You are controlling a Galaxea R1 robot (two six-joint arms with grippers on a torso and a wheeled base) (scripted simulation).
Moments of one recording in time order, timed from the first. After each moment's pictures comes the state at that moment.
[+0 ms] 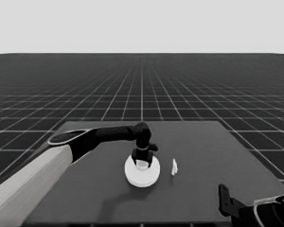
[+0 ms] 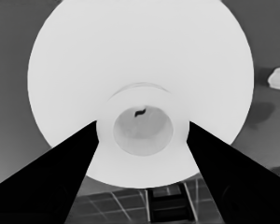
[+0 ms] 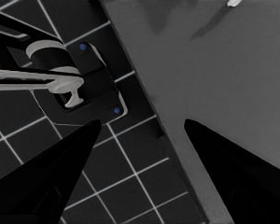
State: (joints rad) left arm 0.08 3.09 -1.75 0.24 1.51 -1.09; right arm -0.35 1.76 -0.39 -0.70 -1.18 0.32
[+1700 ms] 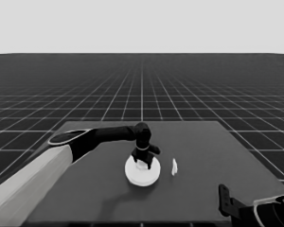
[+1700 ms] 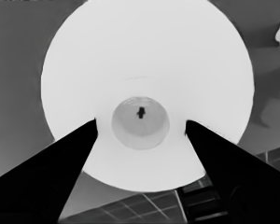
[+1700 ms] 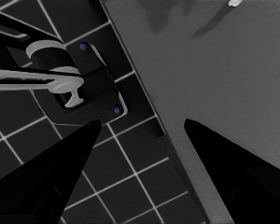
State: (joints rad) left arm 0.08 3.09 -1.75 0.24 1.51 -0.82; right arm -0.35 1.76 -0.39 -0.70 -1.18 0.32
